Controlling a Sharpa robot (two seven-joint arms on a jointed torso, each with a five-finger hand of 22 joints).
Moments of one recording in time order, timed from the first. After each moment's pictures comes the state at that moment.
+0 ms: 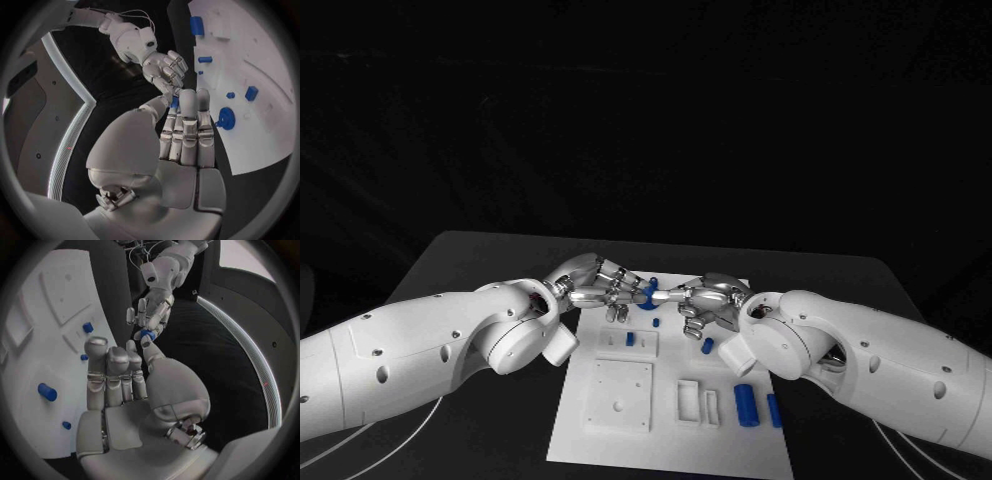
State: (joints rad) left arm 1.35 -0.77 -0.16 1.49 -0.44 -0.16 0.19; left_hand 1.38 -0.02 0.39 -0.01 0.20 1.08 0.12 0.06 0.06 1.15 0.09 0.06 0.06 1.31 -0.01 1.00 0.32 0.08 1.20 -0.03 0.18 1.31; right arm 1.06 -0.72 0.21 1.55 -0.46 -0.27 -0.22; right_hand 1.18 0.08 0.04 -0.15 0.05 1.19 0.05 0.06 0.06 1.26 -0.03 1.07 1.11 1.45 -0.09 0.96 1.08 0.08 1.47 -0.11 0.62 1.31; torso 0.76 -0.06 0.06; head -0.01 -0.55
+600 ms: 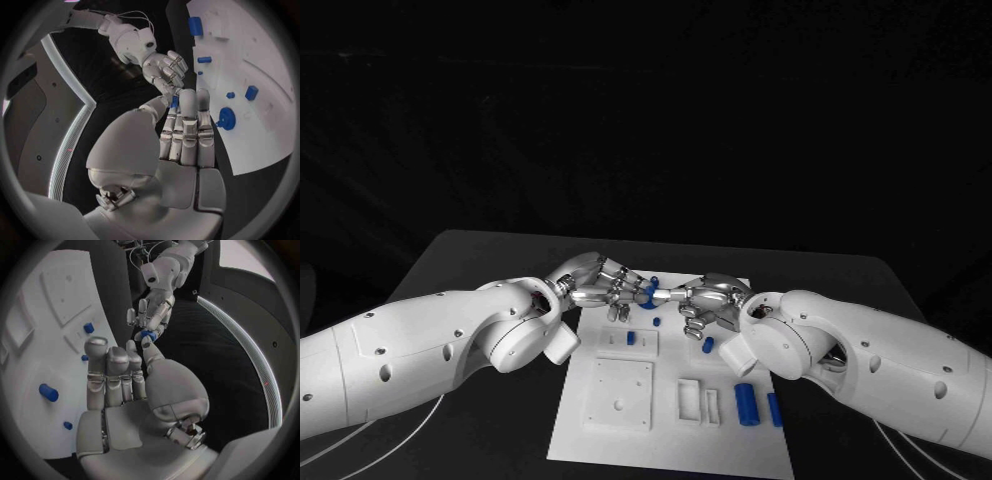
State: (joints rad) left arm 1.35 -0.77 -0.16 1.49 -0.46 -0.16 0.19; left_hand 1.38 -0.02 0.39 -0.02 0.20 1.08 0.12 0.06 0.06 1.15 0.09 0.06 0.06 1.31 -0.01 1.00 0.32 0.08 1.20 -0.03 0.18 1.31; right arm 1.06 -0.72 0.21 1.54 -0.46 -0.26 -0.22; right_hand 1.18 0.10 -0.05 -0.14 0.05 1.19 0.05 0.06 0.06 1.26 -0.03 1.07 1.11 1.45 -0.09 0.96 1.08 0.08 1.47 -0.11 0.62 1.31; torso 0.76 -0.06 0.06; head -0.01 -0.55
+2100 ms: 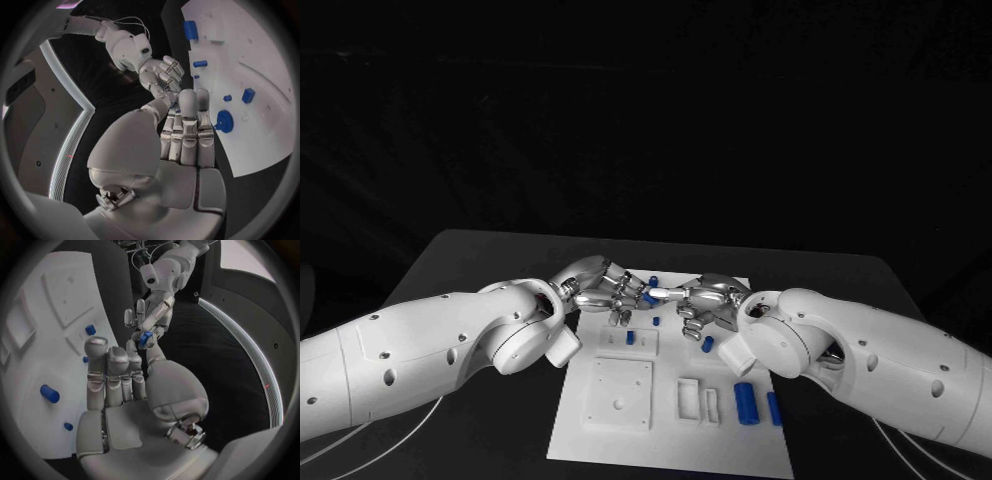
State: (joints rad) left arm 1.35 -0.76 -0.16 1.49 -0.51 -0.16 0.17; left_hand 1.39 0.00 0.36 -0.03 0.18 1.07 0.13 0.06 0.06 1.21 0.07 0.06 0.06 1.31 -0.02 1.00 0.33 0.09 1.20 -0.03 0.19 1.31; right arm 1.06 -0.72 0.21 1.54 -0.47 -0.25 -0.24; right_hand 1.22 0.12 -0.13 -0.16 0.05 1.20 0.05 0.06 0.06 1.26 -0.03 1.06 1.11 1.45 -0.09 0.96 1.09 0.08 1.47 -0.11 0.62 1.31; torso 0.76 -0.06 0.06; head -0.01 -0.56
